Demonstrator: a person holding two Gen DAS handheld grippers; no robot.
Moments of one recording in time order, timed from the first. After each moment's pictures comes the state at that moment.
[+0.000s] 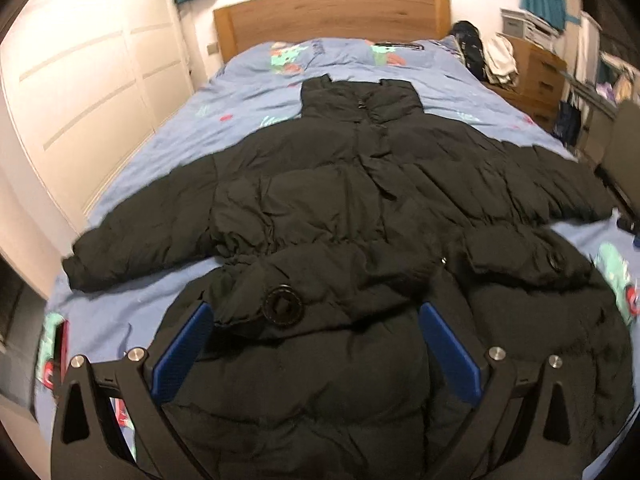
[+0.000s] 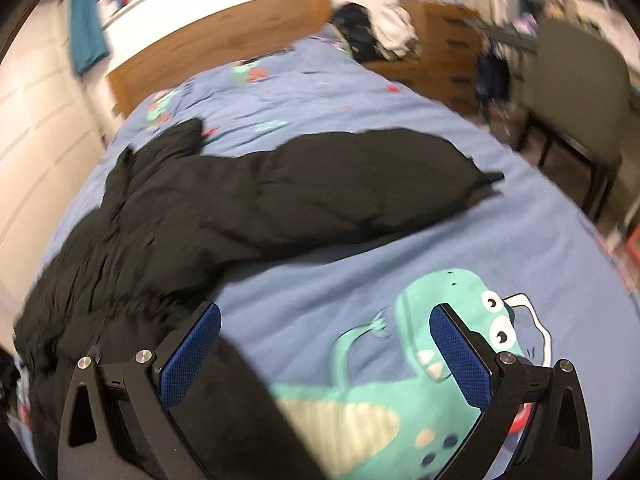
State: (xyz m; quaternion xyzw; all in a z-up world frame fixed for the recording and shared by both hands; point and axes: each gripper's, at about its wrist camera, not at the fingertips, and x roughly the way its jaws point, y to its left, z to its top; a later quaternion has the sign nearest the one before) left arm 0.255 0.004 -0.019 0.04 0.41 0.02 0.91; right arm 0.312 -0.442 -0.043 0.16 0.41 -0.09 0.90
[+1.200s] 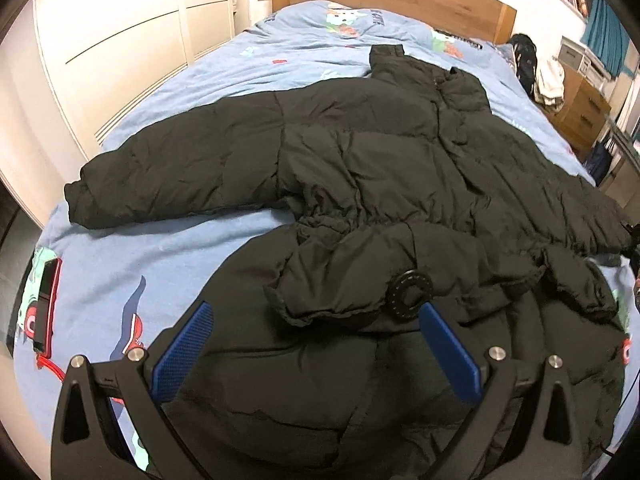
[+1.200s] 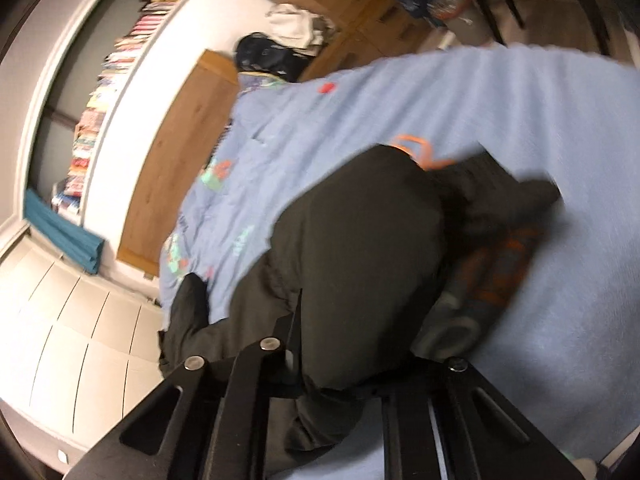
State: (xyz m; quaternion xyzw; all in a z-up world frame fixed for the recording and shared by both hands) left arm 0.269 0.092 -0.044 -0.06 0.46 0.07 0.88; right arm 0.431 -0.562 -0.084 0.46 0.30 -0.05 0.84
